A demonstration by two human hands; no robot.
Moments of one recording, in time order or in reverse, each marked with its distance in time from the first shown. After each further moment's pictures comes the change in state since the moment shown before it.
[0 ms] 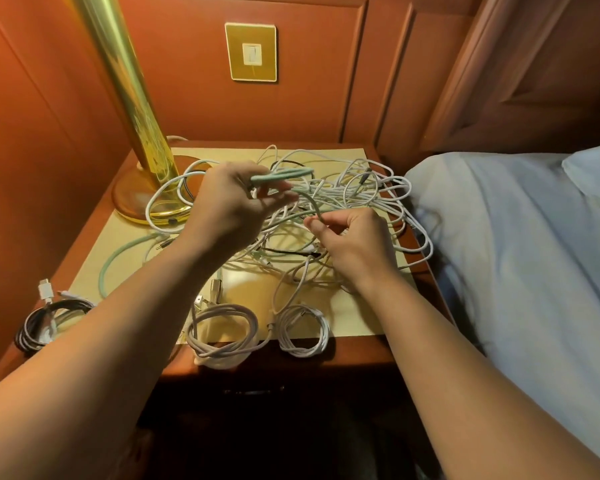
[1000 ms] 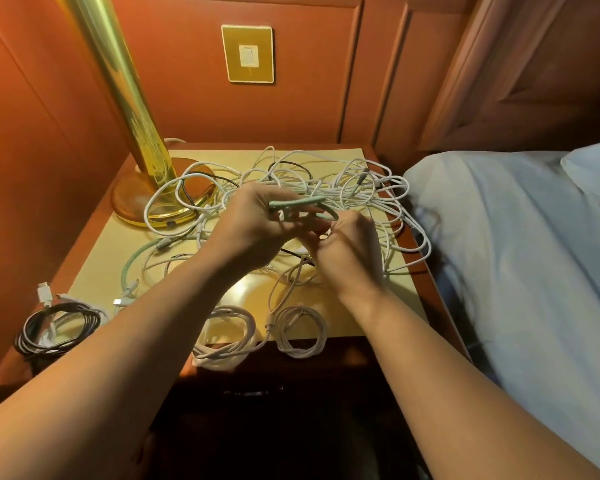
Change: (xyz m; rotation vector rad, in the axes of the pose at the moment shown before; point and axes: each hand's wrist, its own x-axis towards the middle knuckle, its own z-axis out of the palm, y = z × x) left_hand -0.014 0.013 0.019 -0.197 -0.192 -0.067; right_hand -0.014 -0.014 0.008 -0.073 0.117 -0.179
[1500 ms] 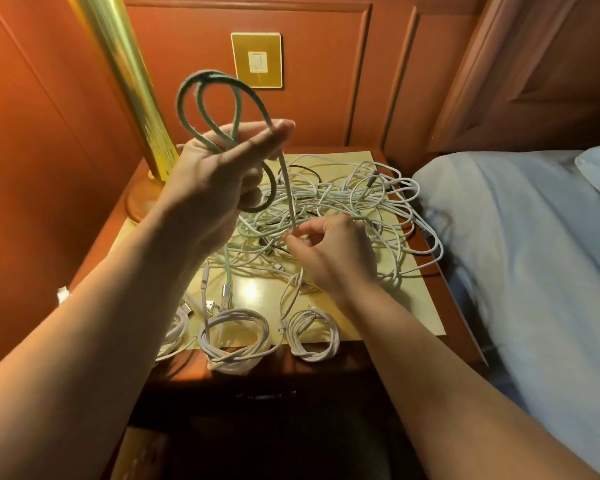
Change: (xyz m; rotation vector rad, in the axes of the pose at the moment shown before) left_hand 0.000 0.036 -0.048 -0.533 0.109 -0.018; right_hand 0.000 -0.012 0.019 -0.031 -0.138 0.115
